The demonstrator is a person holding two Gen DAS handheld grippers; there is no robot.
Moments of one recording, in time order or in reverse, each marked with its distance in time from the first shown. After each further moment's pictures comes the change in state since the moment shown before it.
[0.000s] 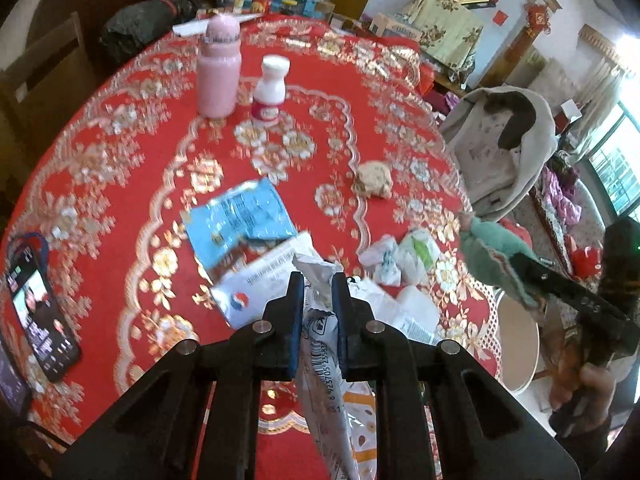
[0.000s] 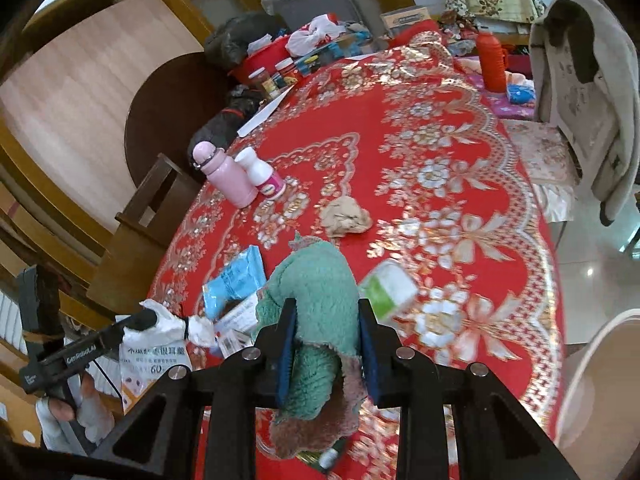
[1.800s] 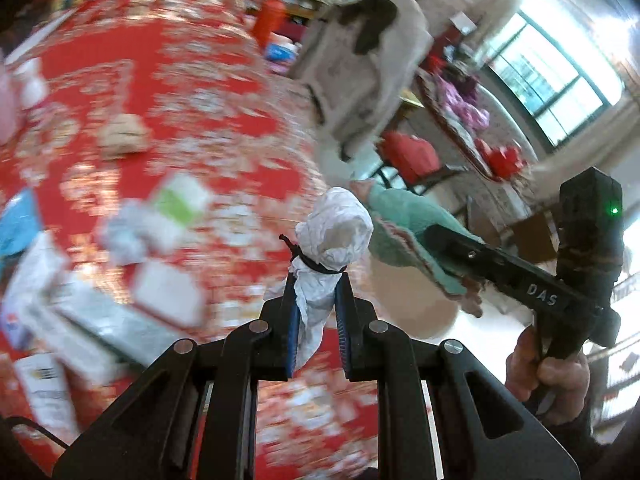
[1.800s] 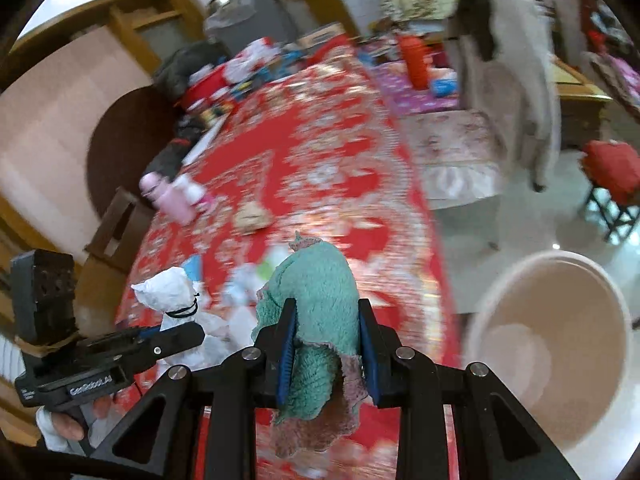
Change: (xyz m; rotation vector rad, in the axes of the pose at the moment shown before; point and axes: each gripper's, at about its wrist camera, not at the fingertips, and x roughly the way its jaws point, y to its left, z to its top) left arm 0.063 -0.217 -0.045 0.321 0.196 -0.351; right arm -0.097 -0.111 -0.057 0.164 -0.072 -0.187
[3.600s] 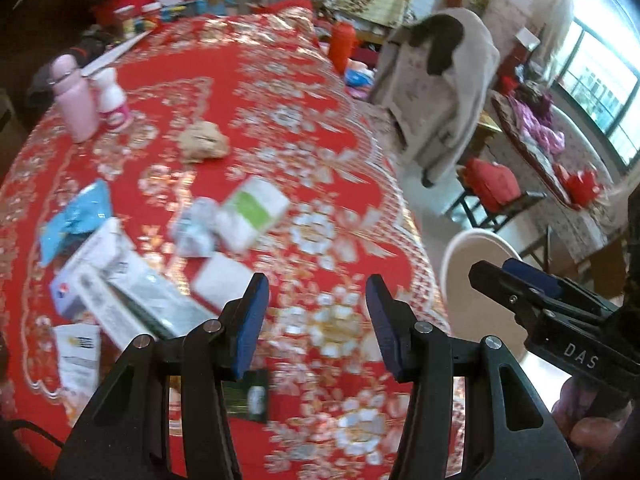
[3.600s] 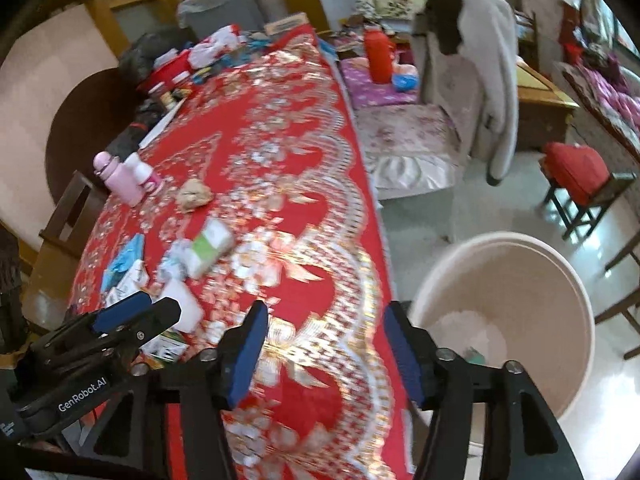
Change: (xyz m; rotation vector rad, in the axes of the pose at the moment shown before) left arm -0.002 0.019 -0.026 -0.070 -0.151 0.361; right arm 0.022 0.012 -0.019 -0.069 0.023 -0.121
